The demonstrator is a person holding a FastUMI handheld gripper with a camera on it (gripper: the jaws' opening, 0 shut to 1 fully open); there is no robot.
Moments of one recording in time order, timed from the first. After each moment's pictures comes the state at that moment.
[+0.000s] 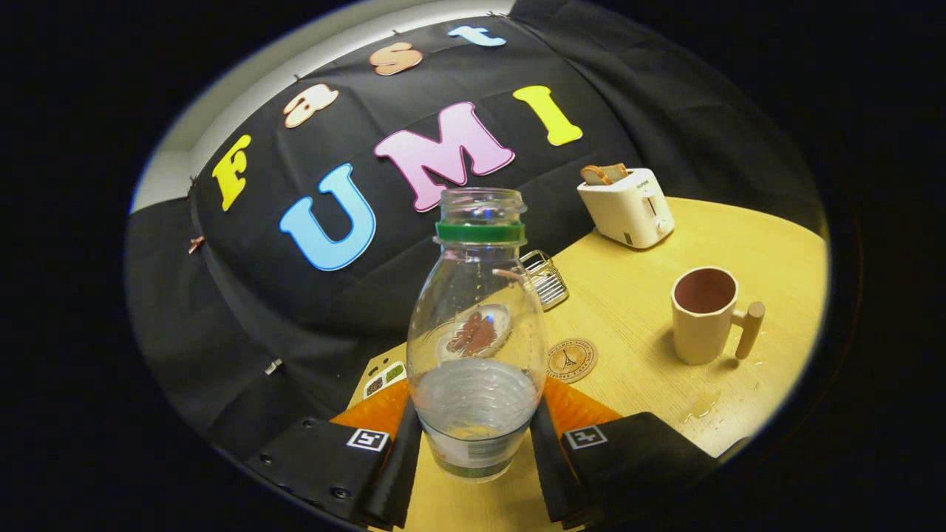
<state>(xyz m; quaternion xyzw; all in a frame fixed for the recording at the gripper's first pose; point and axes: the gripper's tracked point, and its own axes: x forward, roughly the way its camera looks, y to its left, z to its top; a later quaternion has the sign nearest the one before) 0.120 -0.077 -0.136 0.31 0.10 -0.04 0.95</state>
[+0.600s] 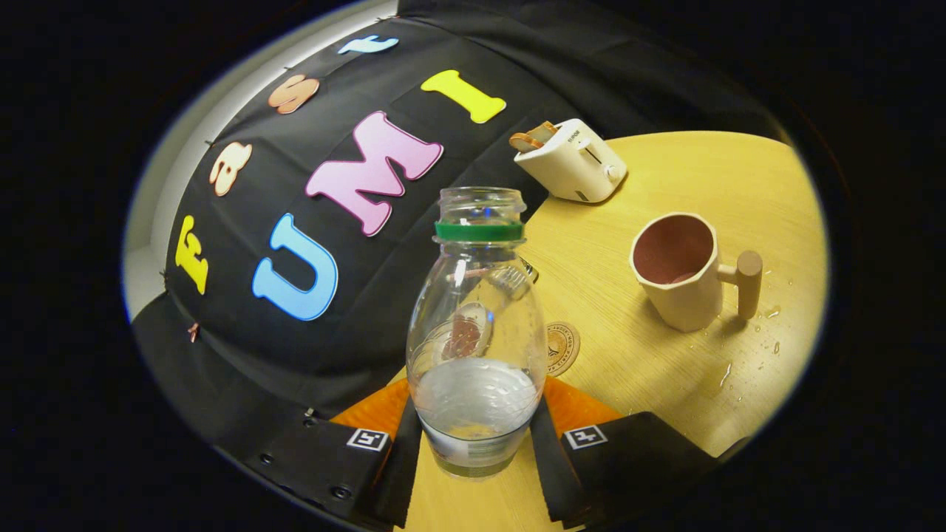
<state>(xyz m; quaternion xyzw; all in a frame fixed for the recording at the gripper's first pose) 0.129 -0.133 -0.159 0.46 0.13 -0.07 0.88</state>
